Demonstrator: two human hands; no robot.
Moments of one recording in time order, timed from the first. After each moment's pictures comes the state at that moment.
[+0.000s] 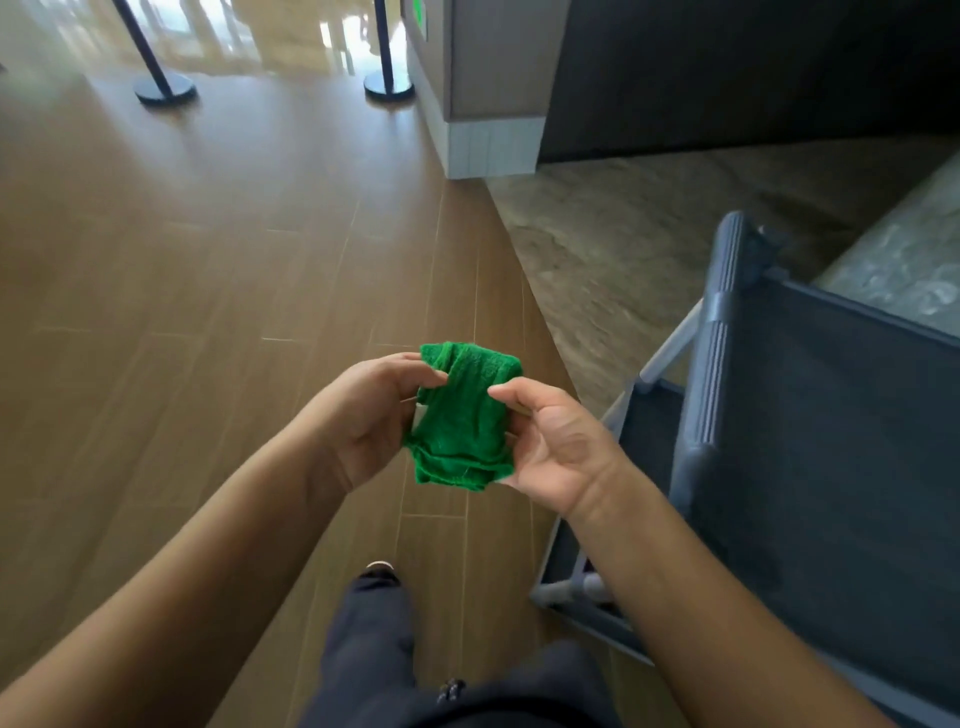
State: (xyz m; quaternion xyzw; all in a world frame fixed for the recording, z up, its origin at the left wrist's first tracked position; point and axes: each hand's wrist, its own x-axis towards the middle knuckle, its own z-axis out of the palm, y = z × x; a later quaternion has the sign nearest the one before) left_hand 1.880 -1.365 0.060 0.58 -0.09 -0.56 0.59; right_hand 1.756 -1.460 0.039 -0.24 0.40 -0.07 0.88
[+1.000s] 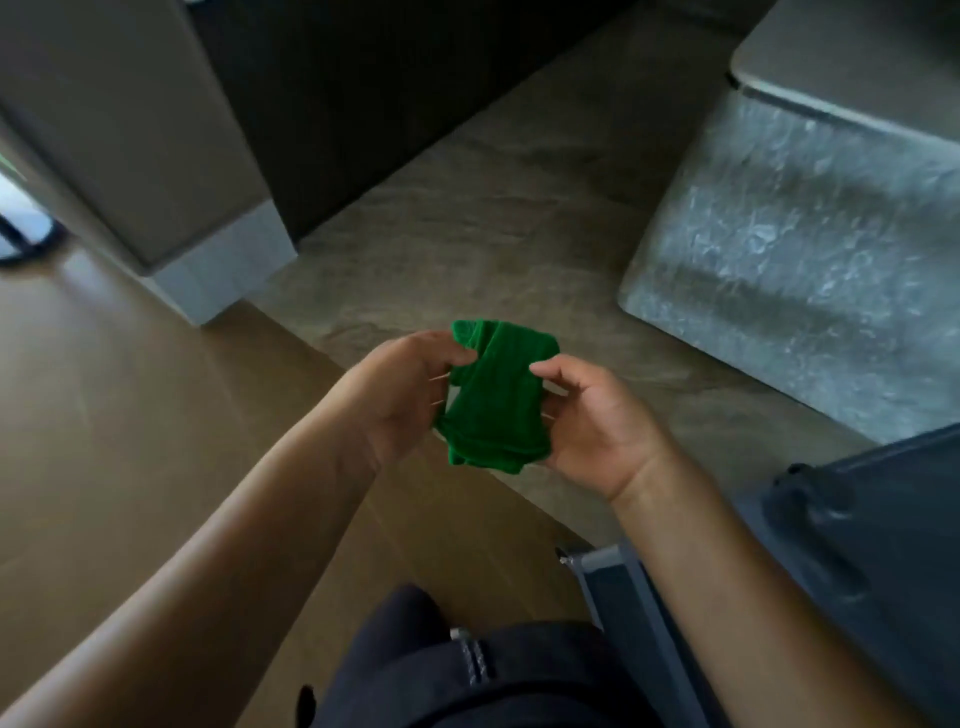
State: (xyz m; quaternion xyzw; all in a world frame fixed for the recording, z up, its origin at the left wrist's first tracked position) left_hand 2.106 -1.960 0.084 0.53 -0.29 -0.72 0.36; right_hand 1.946 -1.949 0.061 -0.13 0.47 -0.40 0.78
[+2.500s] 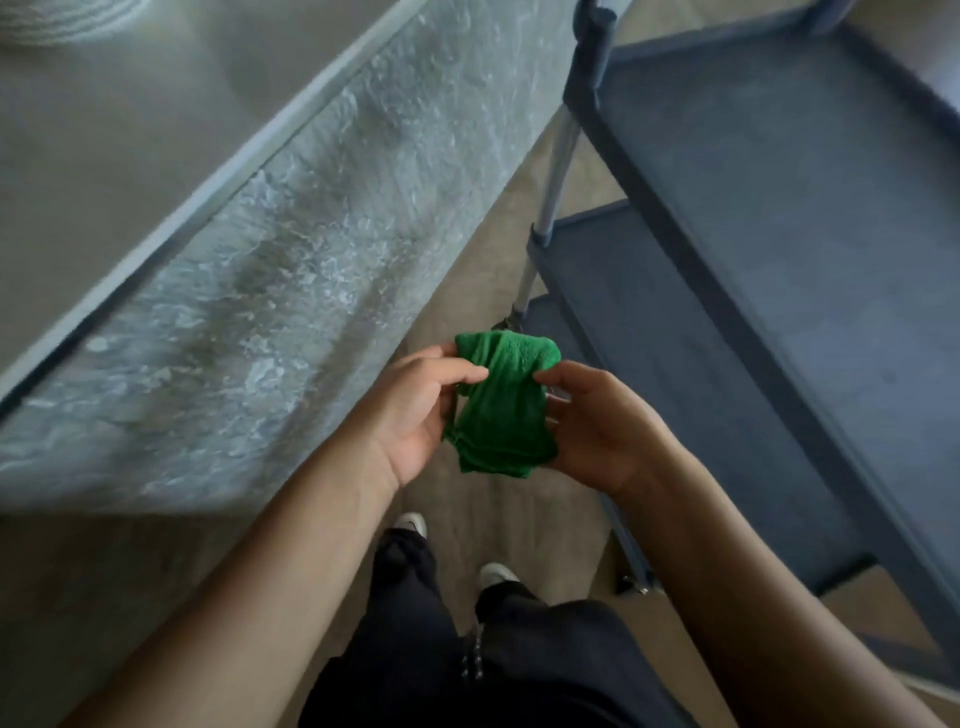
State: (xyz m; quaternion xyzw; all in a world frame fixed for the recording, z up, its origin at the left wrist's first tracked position) left_hand 1.487 -2.448 0.015 0.19 -0.54 -0.76 -0.30; right_hand 1.512 -2.293 0.002 0.36 0.39 -0.80 0.28
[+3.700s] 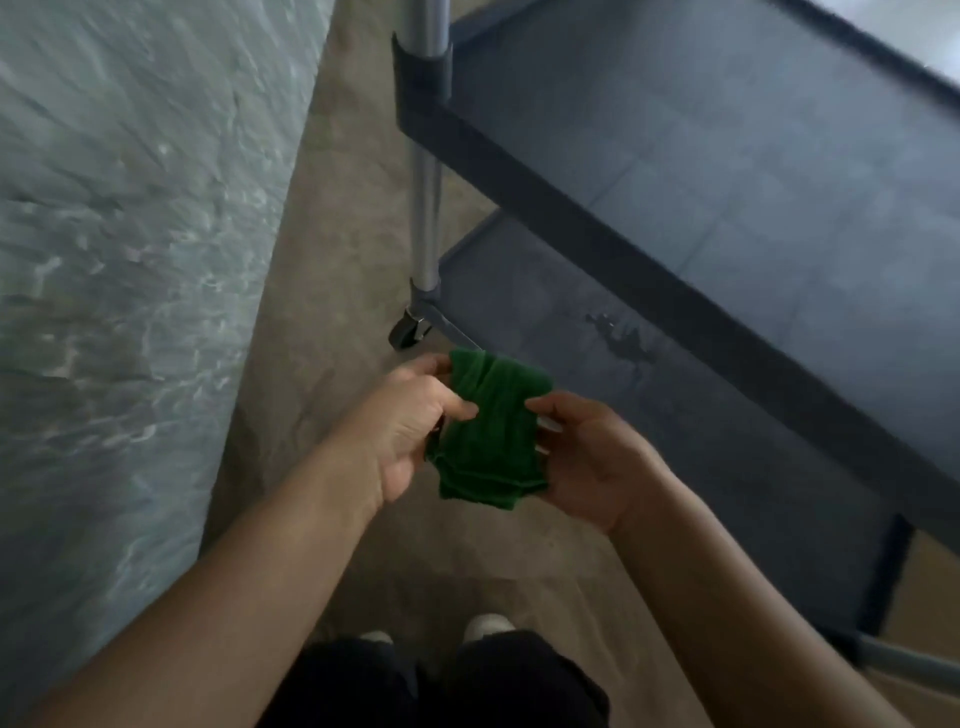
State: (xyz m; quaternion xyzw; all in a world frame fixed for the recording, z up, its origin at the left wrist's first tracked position) left_hand 1.227 -2.359 -0.474 0.08 -0.64 -0.58 -0.49; right_hand 1.329 -2.237 -0.486 0.48 0.27 -0.82 0.10
